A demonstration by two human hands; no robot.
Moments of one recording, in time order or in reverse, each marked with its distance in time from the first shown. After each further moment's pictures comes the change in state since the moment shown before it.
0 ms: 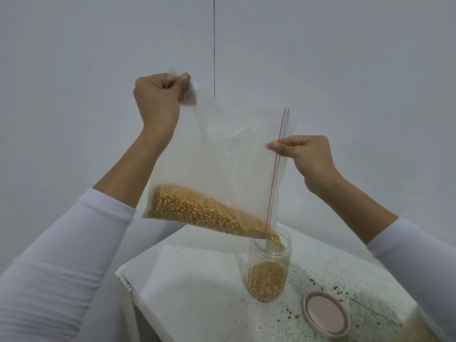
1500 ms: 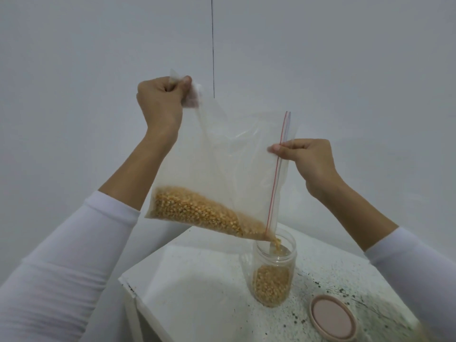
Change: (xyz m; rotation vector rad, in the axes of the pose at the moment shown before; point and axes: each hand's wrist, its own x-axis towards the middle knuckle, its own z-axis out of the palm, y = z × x) left_hand 0.007 -0.002 0.006 -0.044 0.001 -0.064; right_hand 0.003 0.005 0.005 0.053 0.050 -0.008
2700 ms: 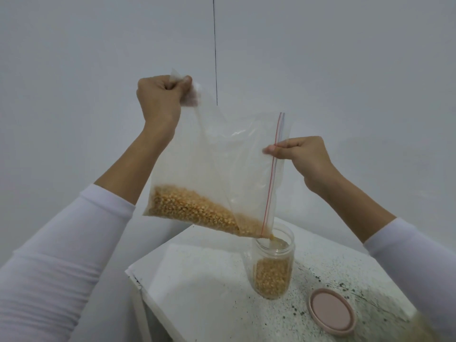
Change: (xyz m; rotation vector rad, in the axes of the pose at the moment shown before) left_hand -0.007 0.012 -0.007 0.044 0.006 -0.014; right_hand -0.002 -0.002 -0.006 -0.015 -0.057 0.026
